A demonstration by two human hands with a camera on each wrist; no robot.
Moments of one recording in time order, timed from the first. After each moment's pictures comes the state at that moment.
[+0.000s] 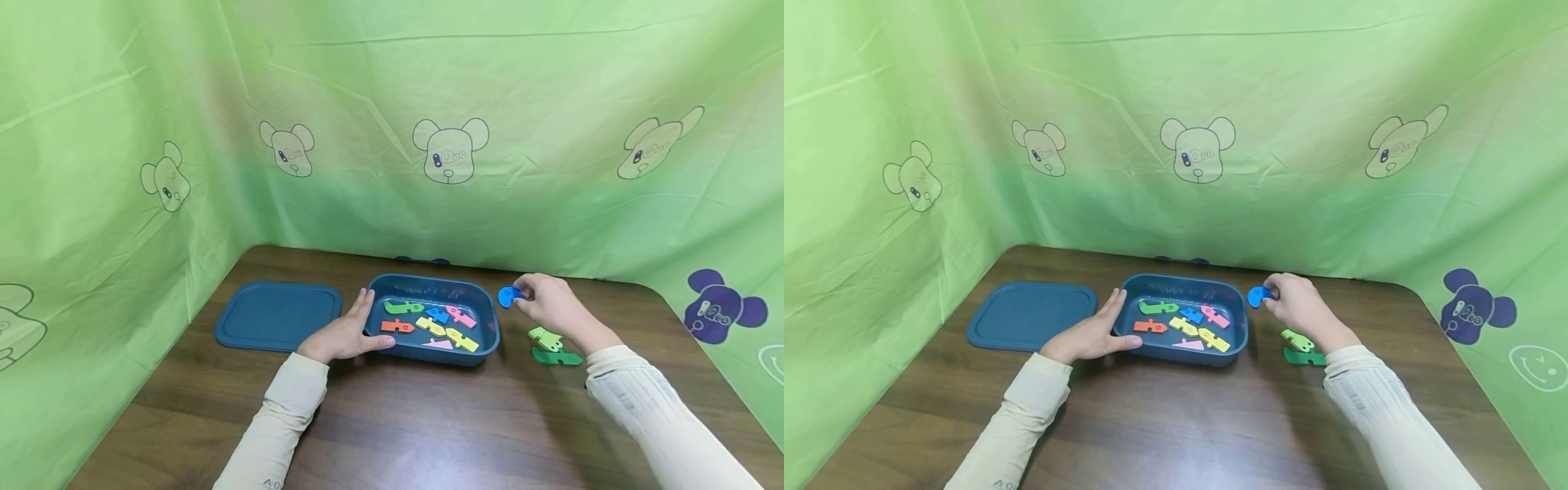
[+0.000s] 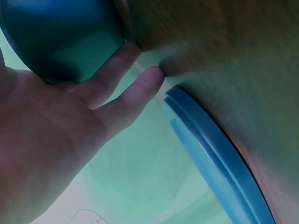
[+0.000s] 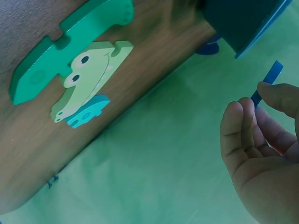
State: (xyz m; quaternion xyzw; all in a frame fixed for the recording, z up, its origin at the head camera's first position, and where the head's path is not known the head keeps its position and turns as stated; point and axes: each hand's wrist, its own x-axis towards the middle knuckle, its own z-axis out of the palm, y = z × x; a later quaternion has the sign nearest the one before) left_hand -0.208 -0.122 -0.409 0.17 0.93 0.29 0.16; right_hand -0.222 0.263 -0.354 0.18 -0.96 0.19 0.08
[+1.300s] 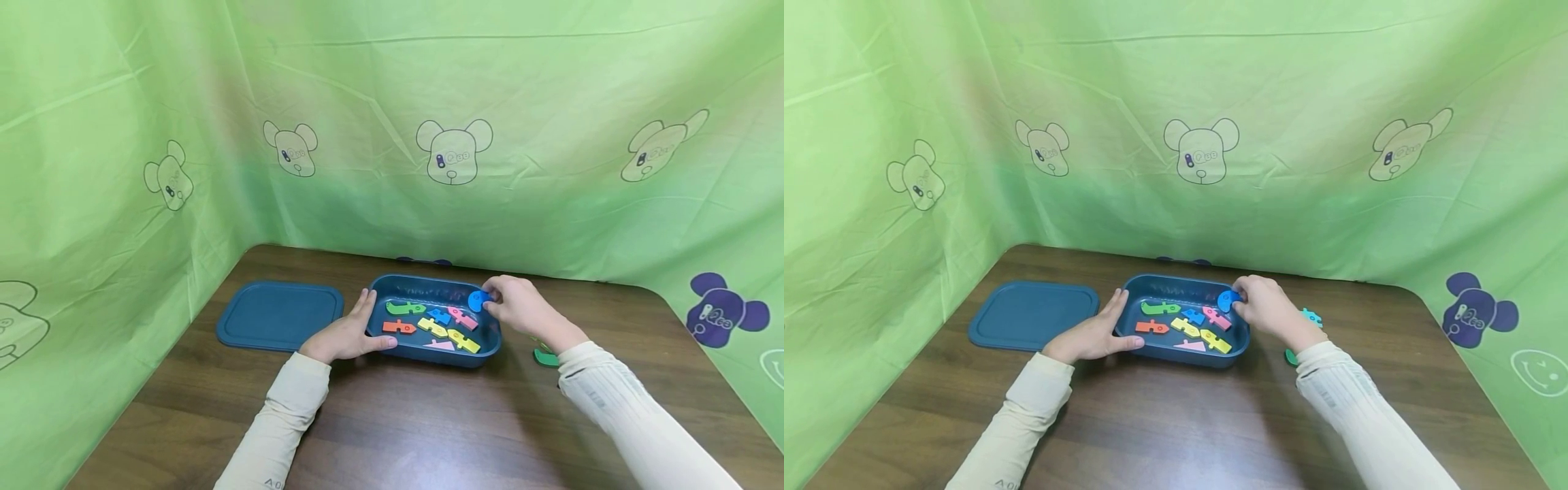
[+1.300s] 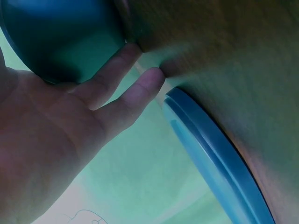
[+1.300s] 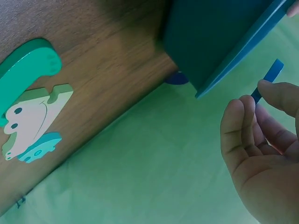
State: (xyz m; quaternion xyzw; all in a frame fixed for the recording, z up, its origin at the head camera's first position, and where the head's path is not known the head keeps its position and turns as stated) left_hand -0.208 -0.122 -0.409 0.17 0.93 0.29 0.16; right_hand -0.227 0.215 -0.356 0.21 -0.96 0.20 0.05
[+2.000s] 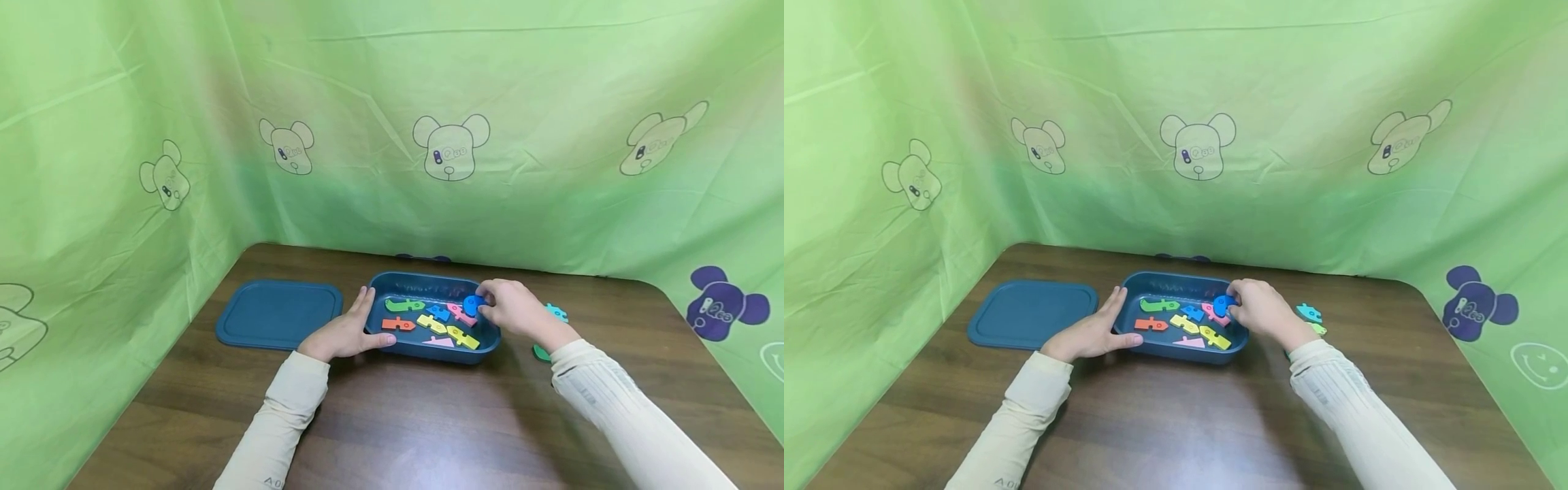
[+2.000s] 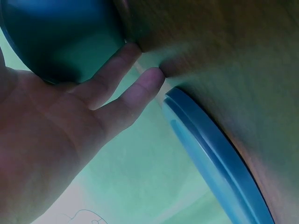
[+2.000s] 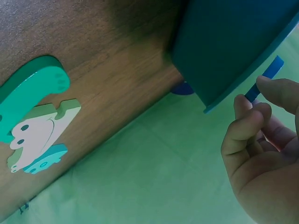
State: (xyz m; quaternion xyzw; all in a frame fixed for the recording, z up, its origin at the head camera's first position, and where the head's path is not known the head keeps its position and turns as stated) left_hand -0.206 -0.123 -0.409 0.17 0.93 0.30 0.16; right_hand -0.225 0.210 -0.365 0.18 -0.97 0.19 -0.01
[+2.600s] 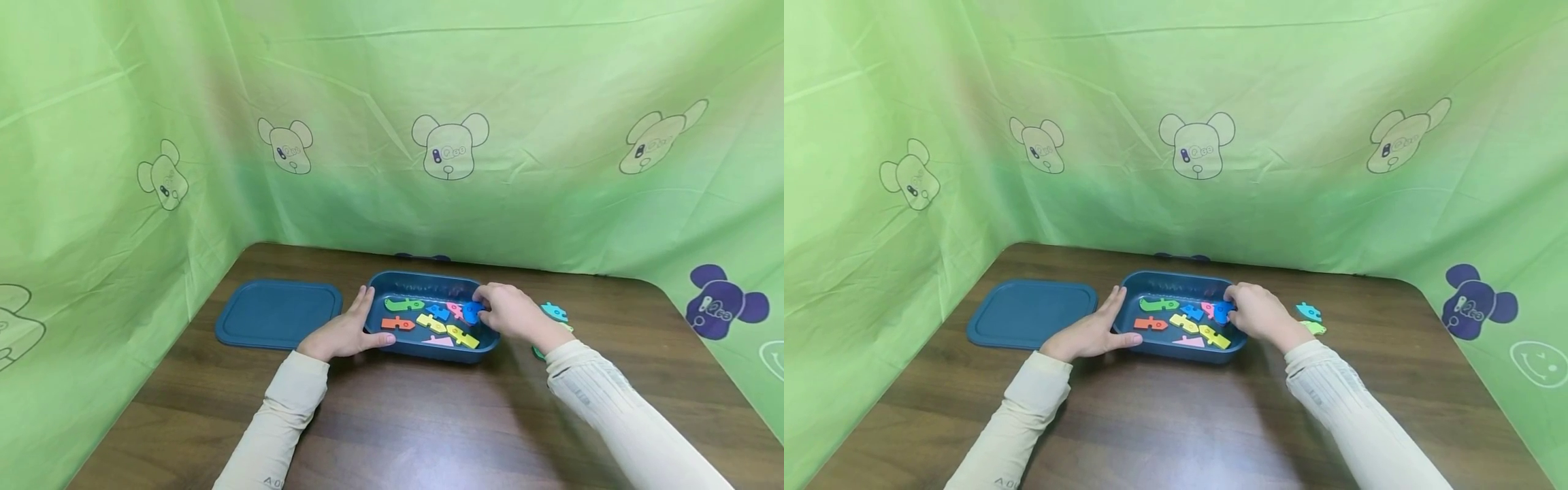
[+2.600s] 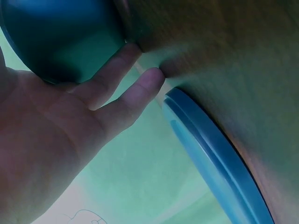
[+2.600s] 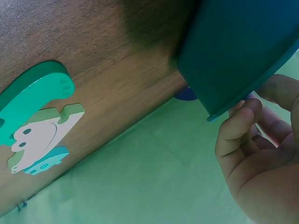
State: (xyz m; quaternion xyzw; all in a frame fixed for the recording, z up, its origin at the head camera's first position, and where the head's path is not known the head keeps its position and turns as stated) left_hand -0.208 -0.123 -0.409 0.18 0.93 0.29 0.16; right_hand -0.224 0.207 -0.371 0.20 -0.97 0.13 0.00
